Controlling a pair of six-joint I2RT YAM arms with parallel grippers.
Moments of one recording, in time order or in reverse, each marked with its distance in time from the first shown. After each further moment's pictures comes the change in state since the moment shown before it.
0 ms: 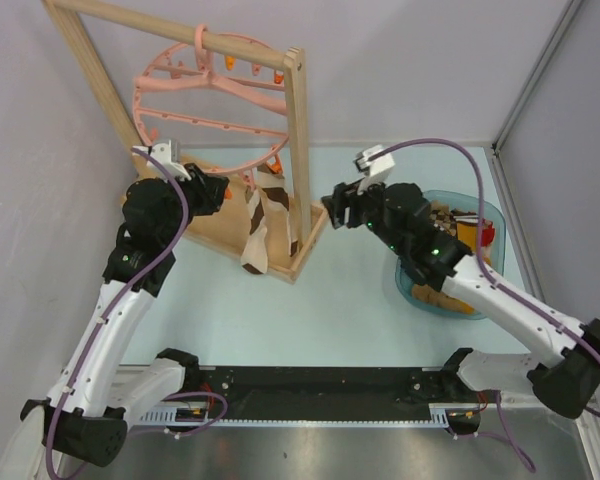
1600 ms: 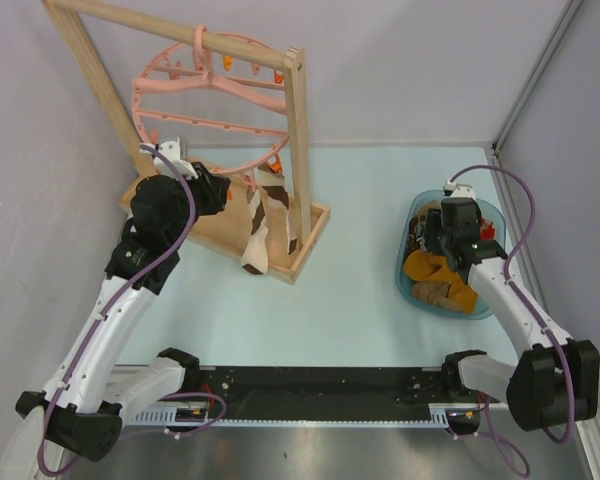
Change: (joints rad) left arm -0.081 0.027 0.053 -0.071 -0.141 0.028; right arm -0.622 -0.084 -0.304 -0.430 0.066 0.121
